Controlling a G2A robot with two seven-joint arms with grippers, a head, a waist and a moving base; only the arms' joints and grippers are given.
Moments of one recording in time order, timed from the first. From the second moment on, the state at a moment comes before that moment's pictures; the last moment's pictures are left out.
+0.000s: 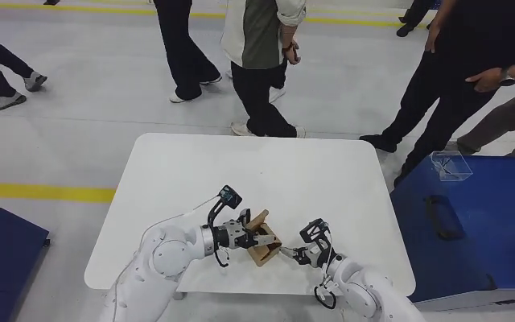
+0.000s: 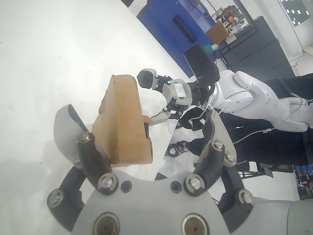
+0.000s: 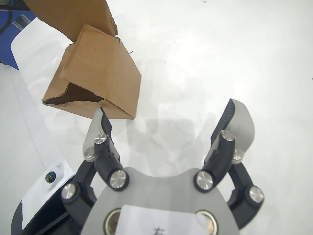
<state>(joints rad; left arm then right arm) 1.09 -1.27 -1.07 -1.47 0.48 -0.55 -0.72 -1.44 -1.06 1.16 -1.62 -1.07 -0.25 0.24</state>
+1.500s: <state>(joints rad) 1.08 -1.26 -0.97 -1.51 0.54 -0.49 -0.70 -1.50 -1.07 1.26 -1.70 -0.81 -0.34 0.31</state>
